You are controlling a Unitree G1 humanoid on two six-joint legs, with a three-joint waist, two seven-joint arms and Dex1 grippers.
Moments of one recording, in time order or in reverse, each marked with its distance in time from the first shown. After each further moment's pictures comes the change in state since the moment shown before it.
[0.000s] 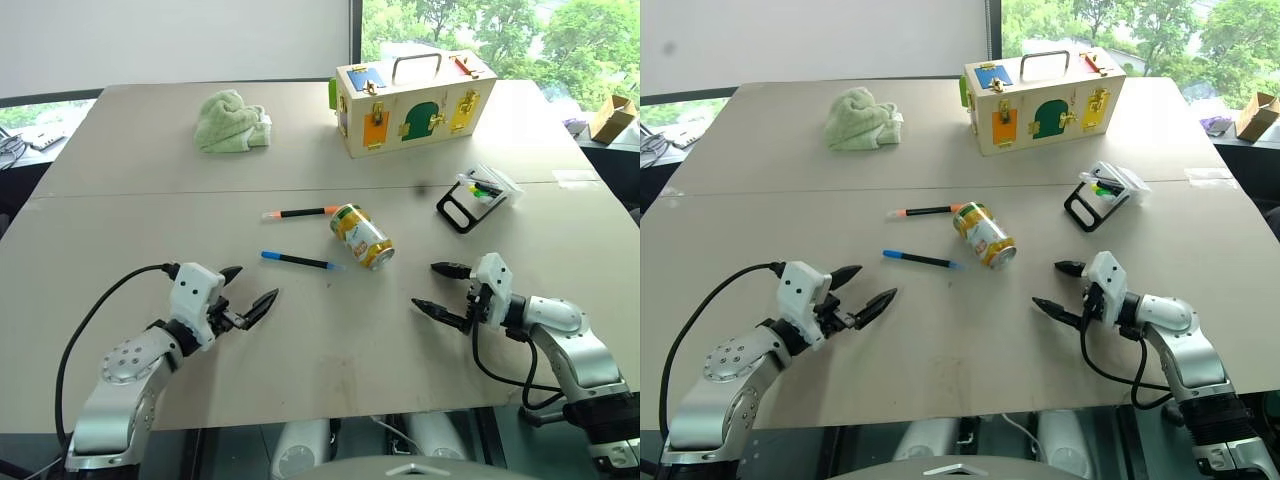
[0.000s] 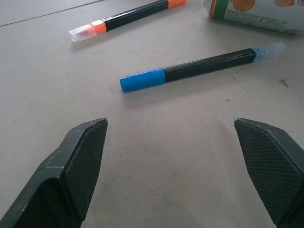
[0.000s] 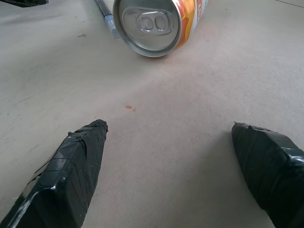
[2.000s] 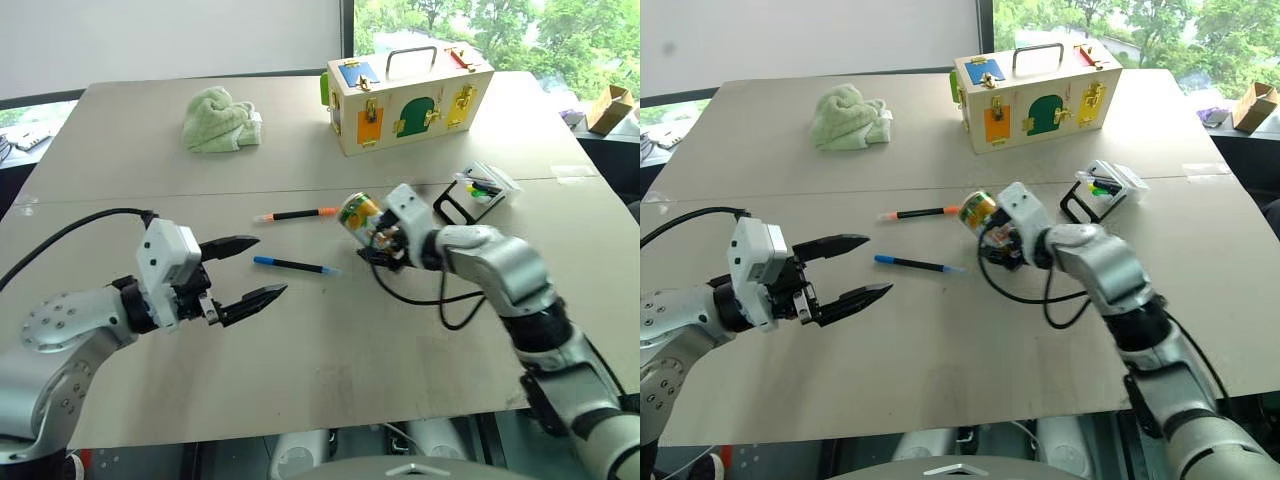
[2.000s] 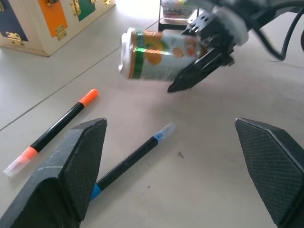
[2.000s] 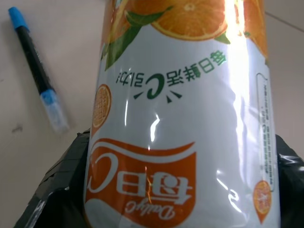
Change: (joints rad) left arm -0.108 0.296 0.159 -0.229 -0.360 0.209 -0.247; right arm -0.495 0.086 0.168 -0.238 0.012 0.907 -0.355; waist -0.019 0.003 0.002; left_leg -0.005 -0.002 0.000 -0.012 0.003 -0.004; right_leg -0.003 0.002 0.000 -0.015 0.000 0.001
